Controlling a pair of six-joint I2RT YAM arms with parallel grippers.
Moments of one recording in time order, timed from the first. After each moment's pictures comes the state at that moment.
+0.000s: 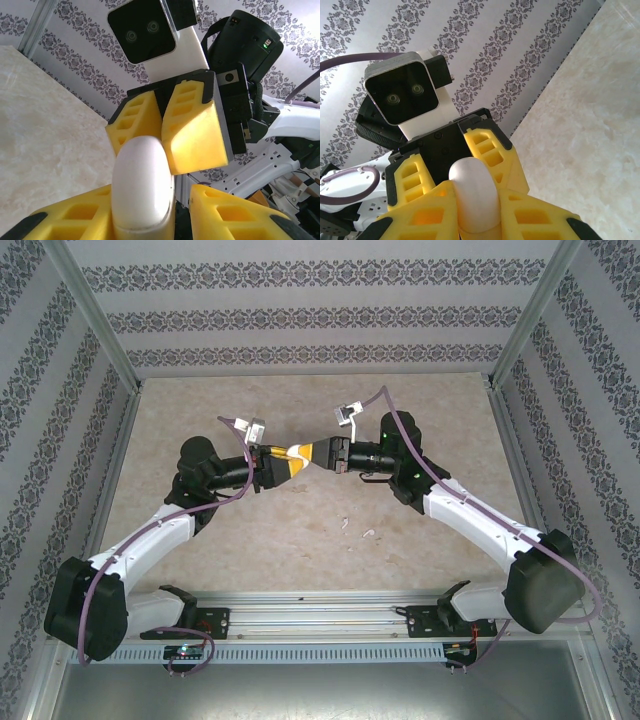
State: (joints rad) left arm -0.36 1.20 0.70 0.58 0.96 -0.70; right arm 0.58 1.34 0.97 0.24 -0.79 0.87
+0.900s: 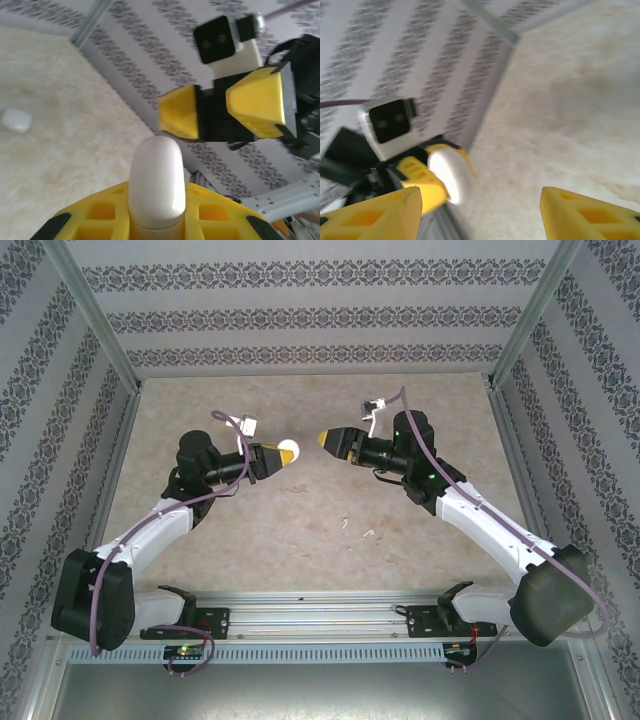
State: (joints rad) left arm -0.25 1.26 0.71 0.43 0.89 -0.65; right arm 0.49 1.26 0.96 0.00 -0.52 0.83
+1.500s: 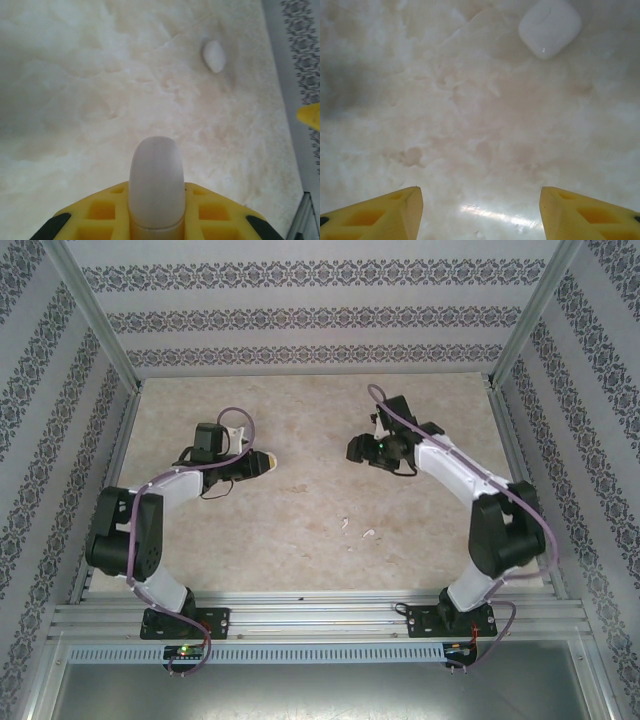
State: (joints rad) left arm -0.12 1.65 0.88 -0.03 0.66 -0.42; right arm 0.35 1.71 1.32 -0.64 -0.24 0.50
